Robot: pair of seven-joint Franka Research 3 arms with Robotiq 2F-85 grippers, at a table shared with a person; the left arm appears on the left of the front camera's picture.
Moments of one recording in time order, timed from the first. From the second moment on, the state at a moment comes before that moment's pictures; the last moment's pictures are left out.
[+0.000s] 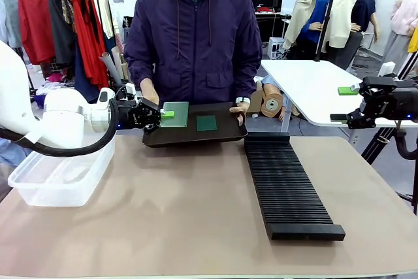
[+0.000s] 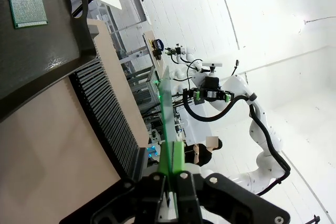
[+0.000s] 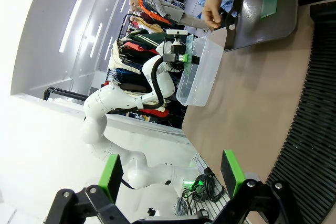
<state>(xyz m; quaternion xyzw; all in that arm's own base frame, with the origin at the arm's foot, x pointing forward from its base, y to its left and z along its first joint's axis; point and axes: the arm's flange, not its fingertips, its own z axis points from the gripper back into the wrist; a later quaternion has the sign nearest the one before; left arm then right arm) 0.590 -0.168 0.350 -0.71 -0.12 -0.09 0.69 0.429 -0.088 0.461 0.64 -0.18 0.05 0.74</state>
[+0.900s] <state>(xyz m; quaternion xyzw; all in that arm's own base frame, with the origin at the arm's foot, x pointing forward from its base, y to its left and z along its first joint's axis) 0.590 -0.168 0.350 -0.71 -0.12 -0.09 0.69 0.429 -0.088 0.461 0.64 -0.18 0.05 0.74</state>
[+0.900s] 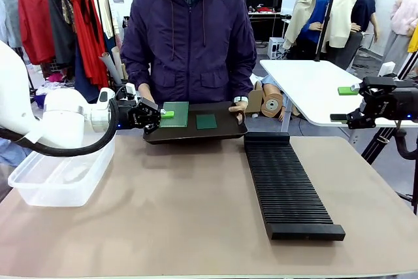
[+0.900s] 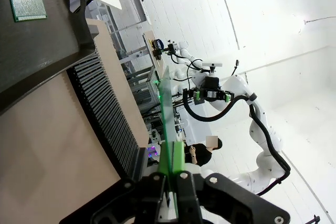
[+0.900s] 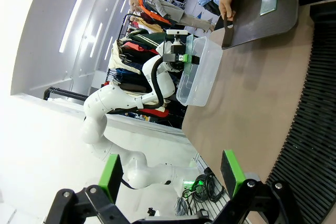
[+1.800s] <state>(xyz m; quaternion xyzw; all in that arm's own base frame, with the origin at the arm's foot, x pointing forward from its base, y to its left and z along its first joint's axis) 0.600 -0.069 0.422 -0.60 -0.06 -0.11 0.79 0.429 -0.088 0.461 0.64 -0.18 0.05 0.74</state>
